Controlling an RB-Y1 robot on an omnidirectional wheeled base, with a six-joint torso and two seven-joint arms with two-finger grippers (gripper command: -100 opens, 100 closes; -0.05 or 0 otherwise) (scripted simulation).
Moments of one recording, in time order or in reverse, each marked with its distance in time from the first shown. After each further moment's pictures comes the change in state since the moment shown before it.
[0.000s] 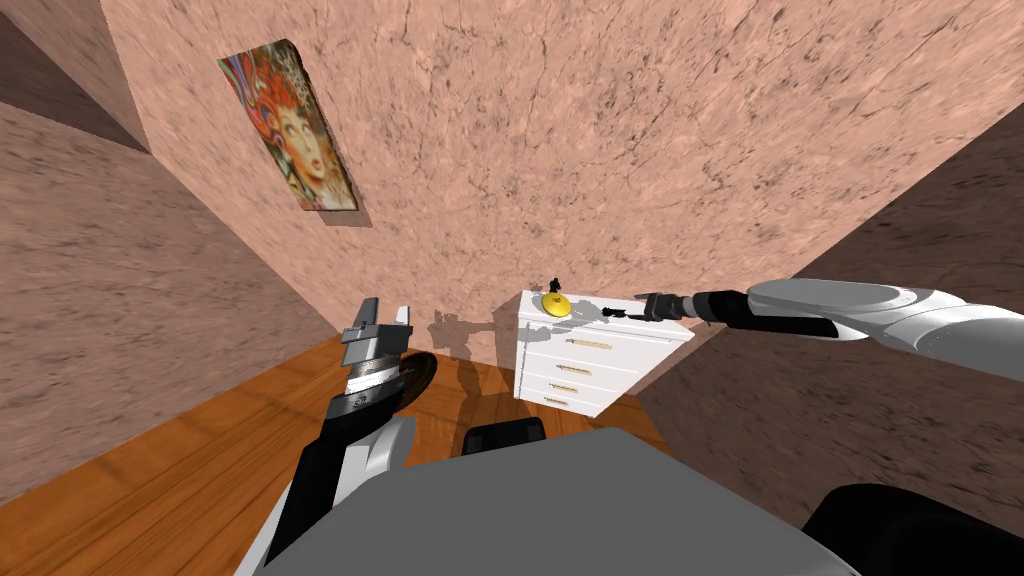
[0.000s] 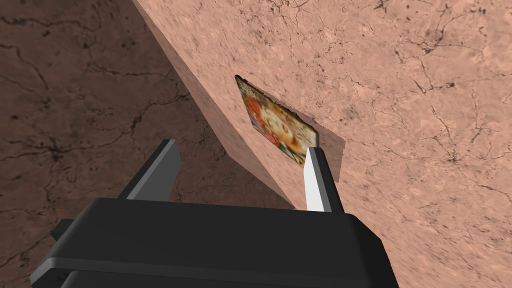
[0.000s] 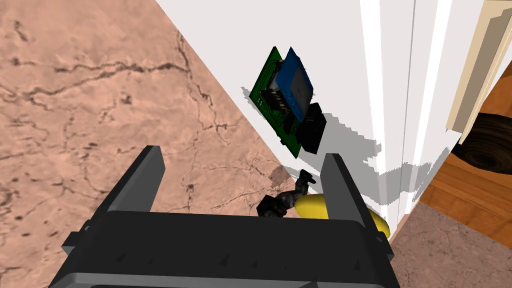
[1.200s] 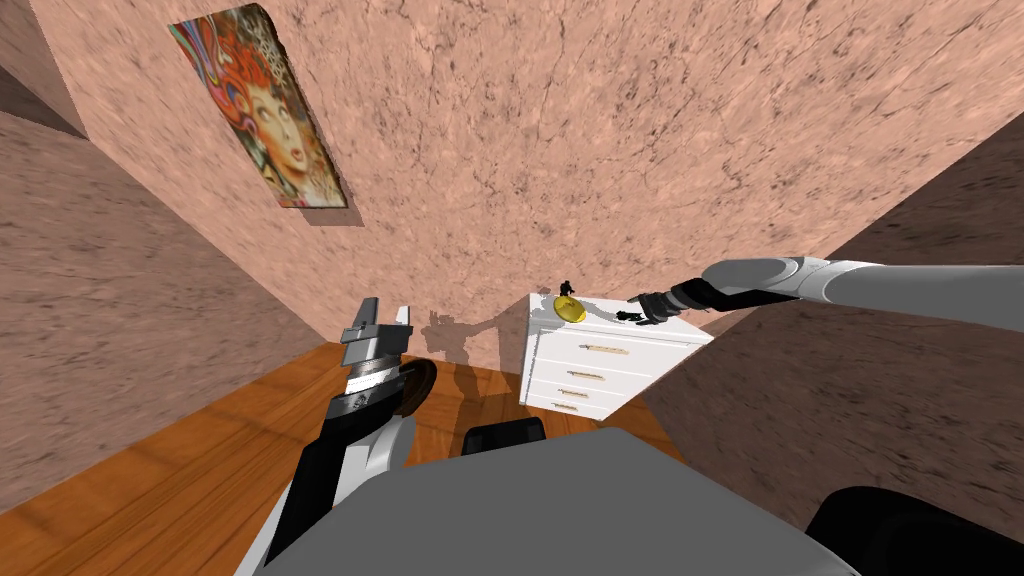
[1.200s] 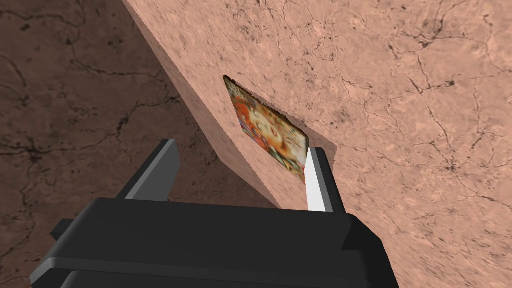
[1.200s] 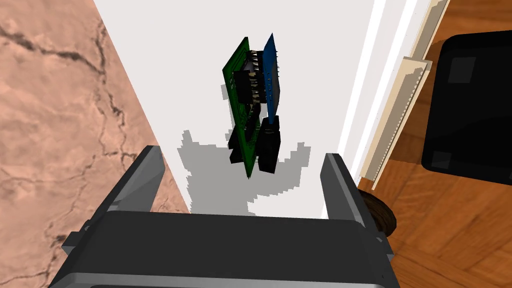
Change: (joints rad) left arm 0.000 0.000 0.000 0.000 0.000 0.000 0.000; right arm 0.071 -0.309 0.074 0.149 0.124 -0.156 0.072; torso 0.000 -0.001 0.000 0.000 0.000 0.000
